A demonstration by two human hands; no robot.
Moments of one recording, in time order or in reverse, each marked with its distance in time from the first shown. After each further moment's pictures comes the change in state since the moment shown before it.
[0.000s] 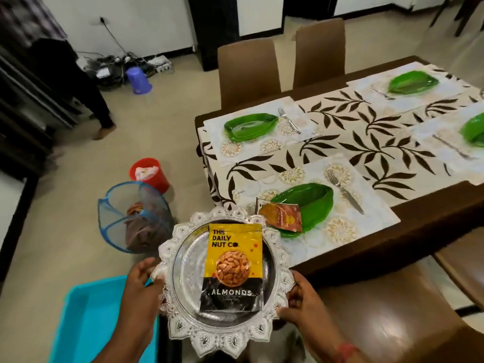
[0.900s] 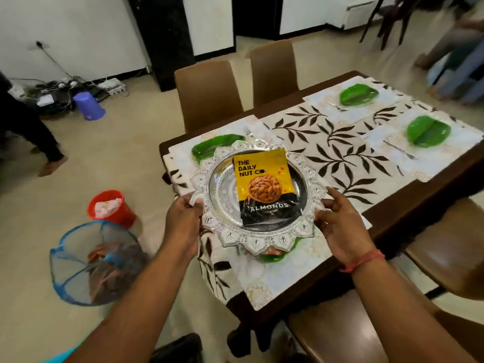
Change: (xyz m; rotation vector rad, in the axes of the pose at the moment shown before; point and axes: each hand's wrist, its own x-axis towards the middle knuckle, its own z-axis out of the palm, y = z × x) left_hand 0.092 0.138 0.178 -0.149 -0.343 0.040; right_hand 0.069 -0.195 -0.048 0.390 0.280 -0.405
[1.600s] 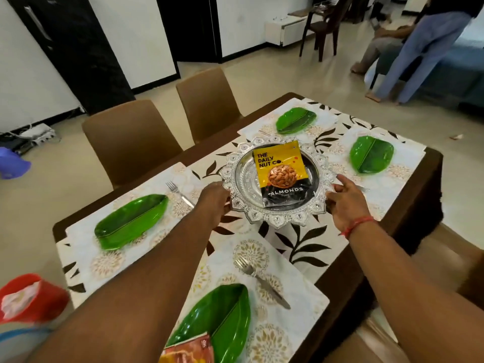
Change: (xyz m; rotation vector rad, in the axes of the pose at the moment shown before) left_hand 0.163 0.023 0.393 0.223 -0.408 -0.221; right_hand 0.300 -0.142 -0.184 -0.069 0.399 -0.149
